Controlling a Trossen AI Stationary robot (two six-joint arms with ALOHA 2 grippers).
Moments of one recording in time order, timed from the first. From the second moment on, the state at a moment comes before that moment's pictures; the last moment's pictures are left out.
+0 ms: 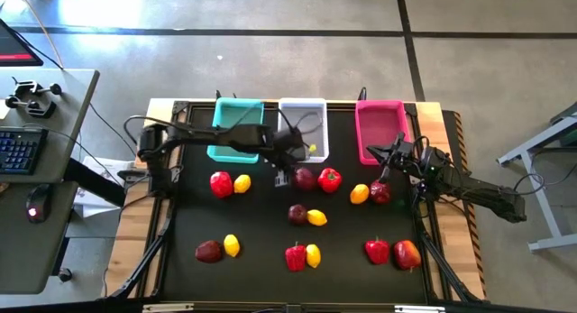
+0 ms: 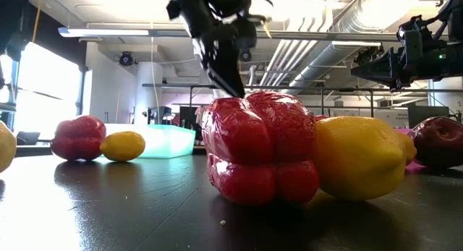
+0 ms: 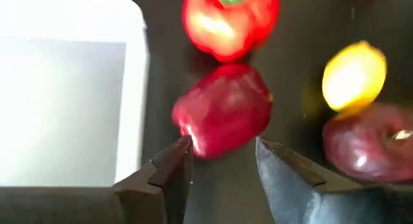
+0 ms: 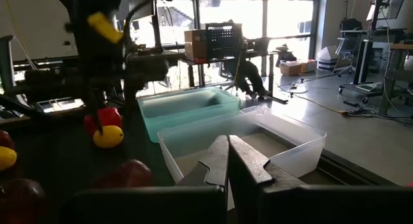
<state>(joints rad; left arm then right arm) 0.16 1.85 1.47 -0.64 0.08 0.09 -0.33 0.02 0.01 0.03 0.11 0.04</state>
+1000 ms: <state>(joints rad) 0.14 1.89 1.47 -0.58 0.14 0.03 -0.33 0.02 0.01 0.03 0.10 0.08</state>
